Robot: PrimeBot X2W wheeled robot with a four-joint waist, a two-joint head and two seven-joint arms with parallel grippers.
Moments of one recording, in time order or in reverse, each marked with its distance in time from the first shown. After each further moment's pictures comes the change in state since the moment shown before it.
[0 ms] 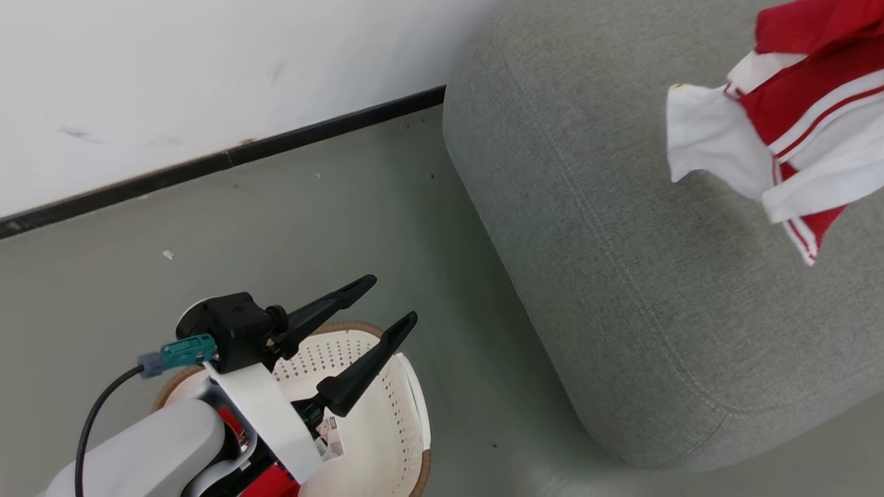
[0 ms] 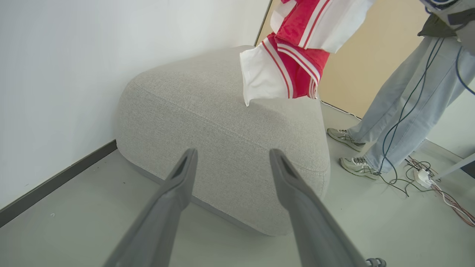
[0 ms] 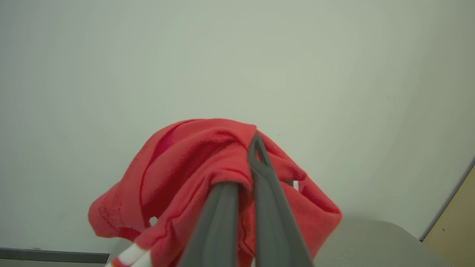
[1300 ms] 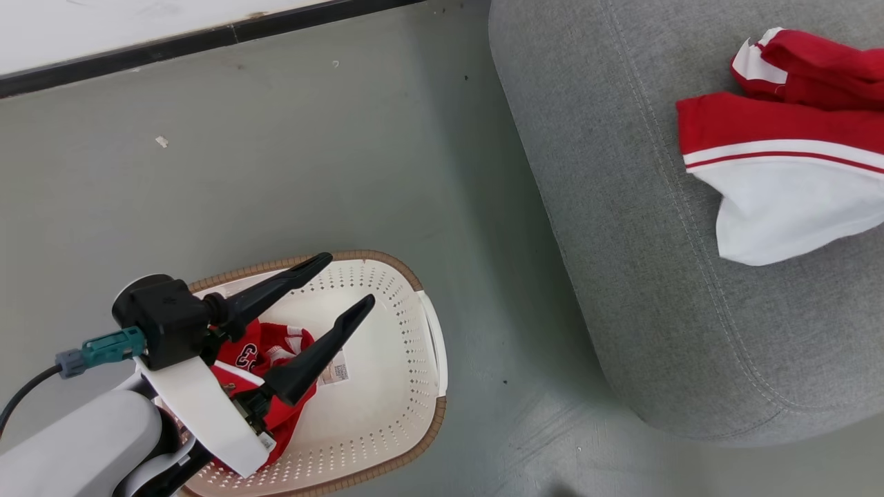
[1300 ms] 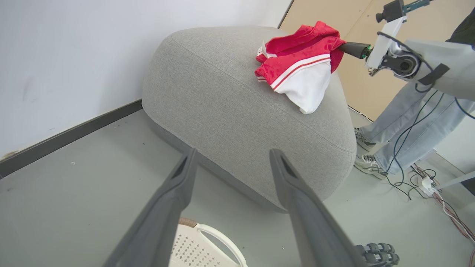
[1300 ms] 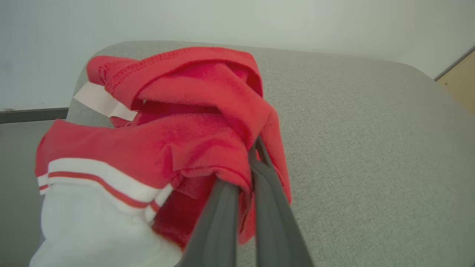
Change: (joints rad) left arm -0.003 0.148 0.055 -0.127 0.007 -0.010 0.009; right arm 0.105 0.065 -0.033 0.391 -0.067 0.000 0.001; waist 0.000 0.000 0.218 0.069
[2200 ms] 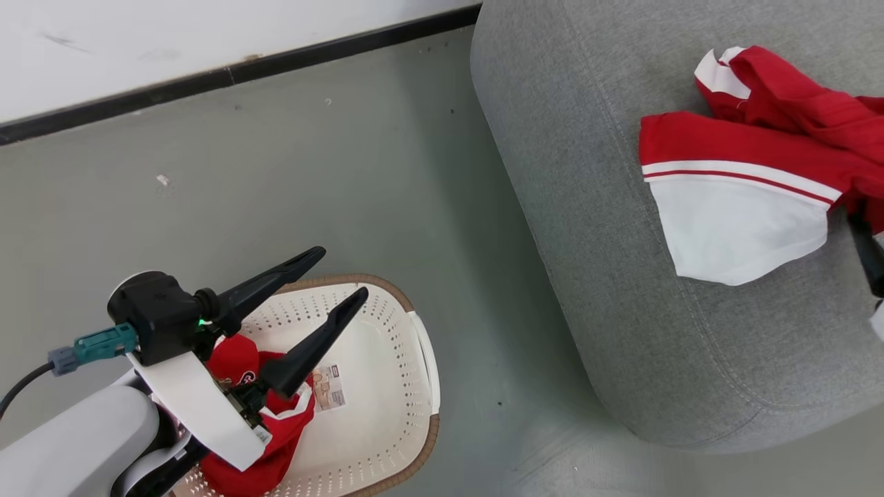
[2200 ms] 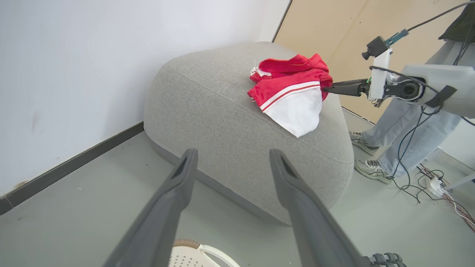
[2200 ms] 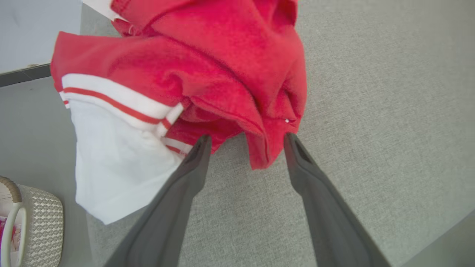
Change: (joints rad) left arm -0.002 -0.006 0.008 0.028 -0.002 -0.014 -0.028; right arm 0.068 0.018 0.115 0.038 0.137 0.000 0.226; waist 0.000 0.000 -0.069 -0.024
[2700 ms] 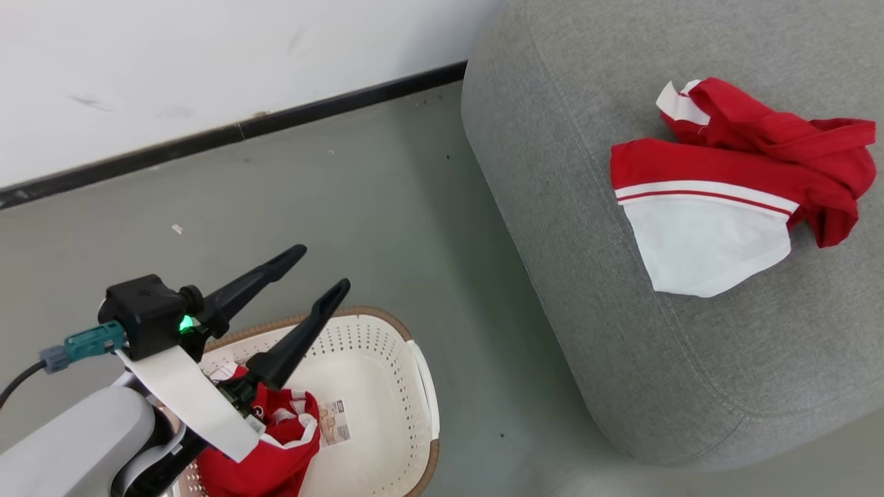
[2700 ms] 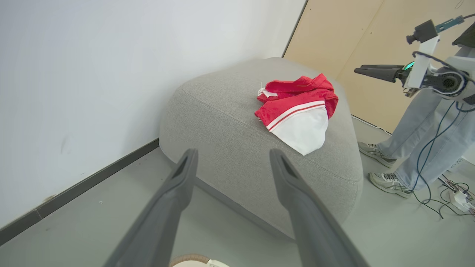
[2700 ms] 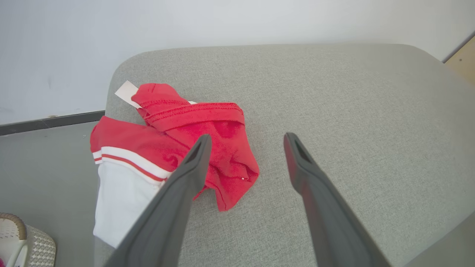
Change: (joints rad) left arm 0.035 -0.028 0.036 0.070 -0.028 0.001 -0.022; right arm 0.058 -0.116 -0.033 -0.160 0.062 0.000 -0.035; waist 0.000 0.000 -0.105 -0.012
